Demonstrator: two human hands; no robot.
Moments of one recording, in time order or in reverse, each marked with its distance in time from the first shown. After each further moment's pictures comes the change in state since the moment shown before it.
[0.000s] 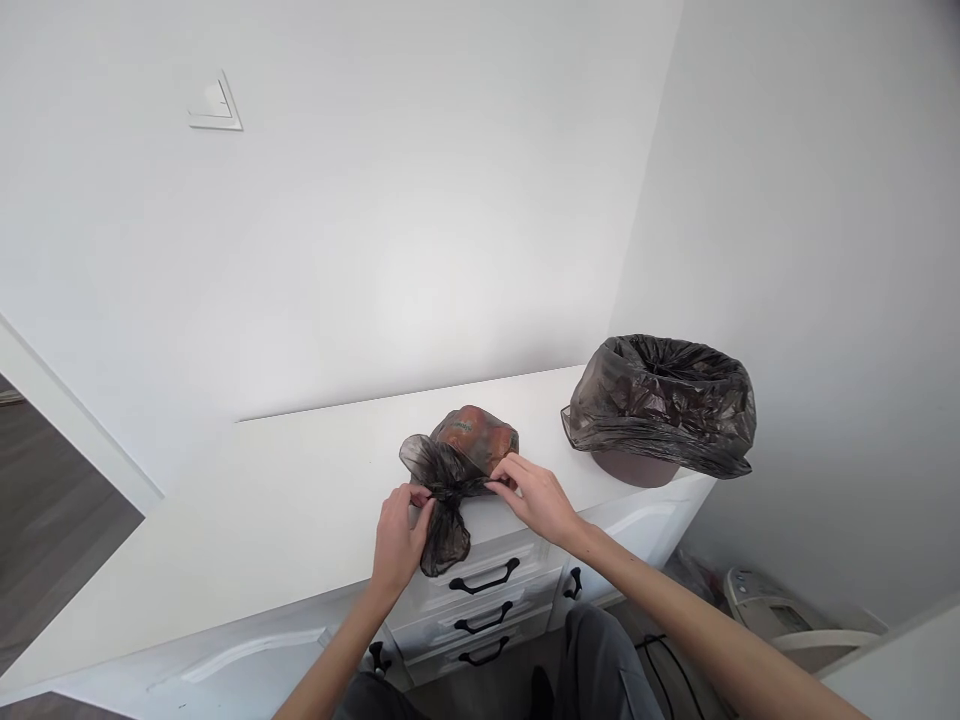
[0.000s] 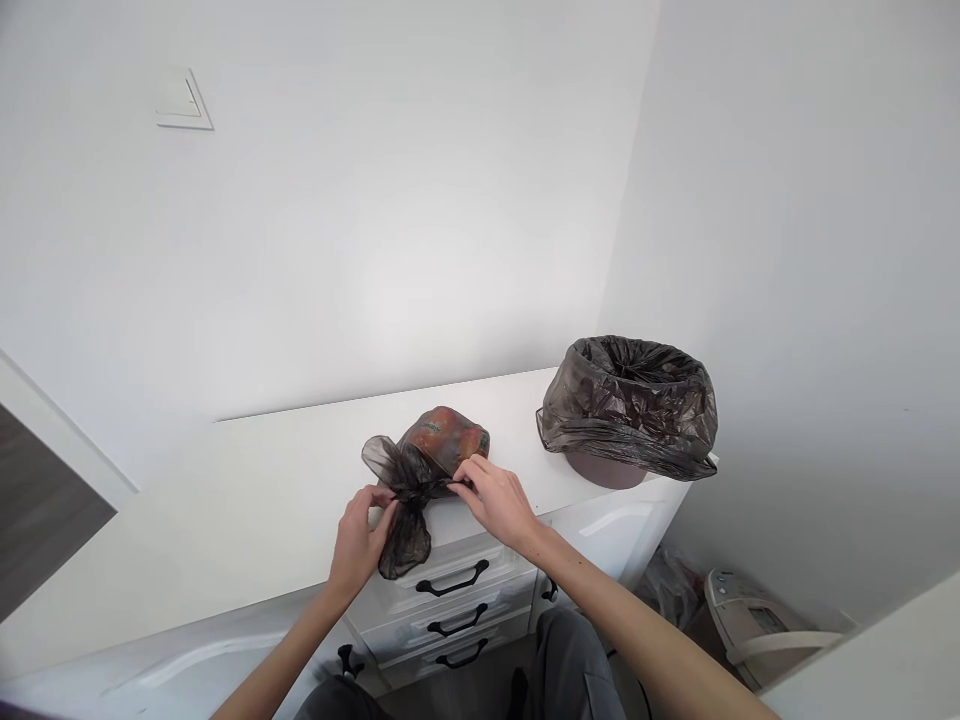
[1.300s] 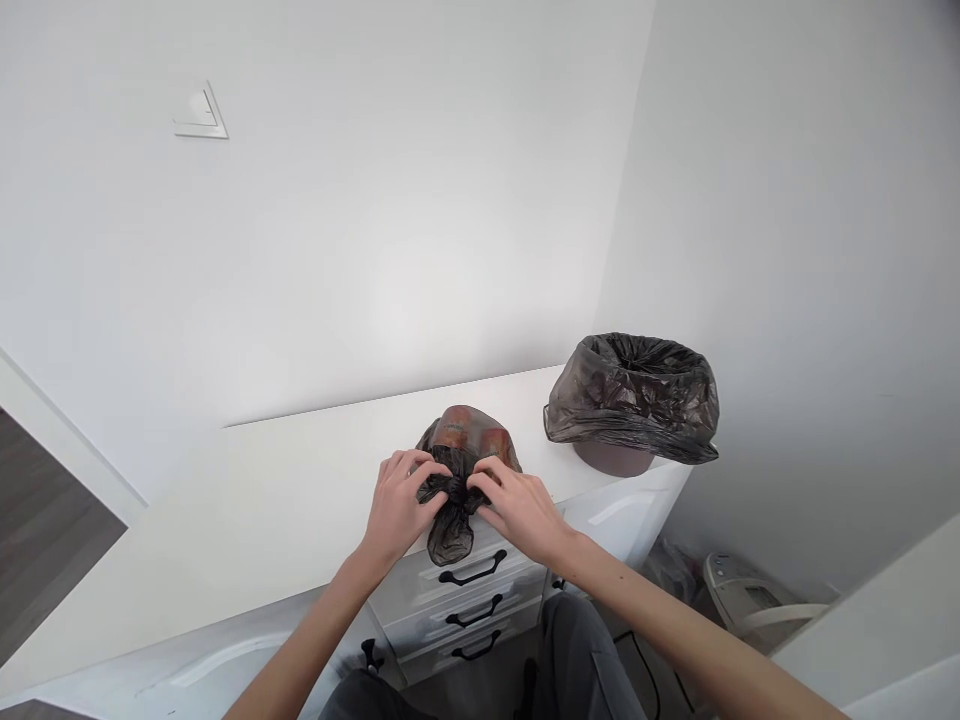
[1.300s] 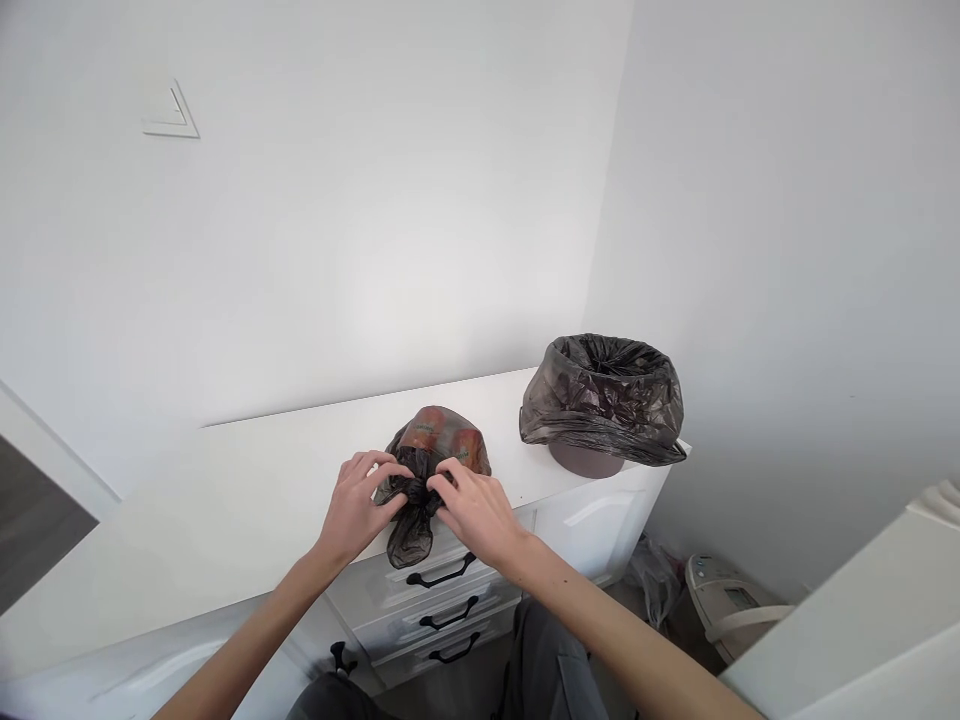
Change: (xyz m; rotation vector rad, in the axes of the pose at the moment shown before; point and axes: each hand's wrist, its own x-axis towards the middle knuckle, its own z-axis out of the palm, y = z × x) left_hand 0.041 0.065 -0.030 0.085 -0.138 0.247; right_hand -0.016 -0.035 -0.019 -0.326 -0.064 -0.153
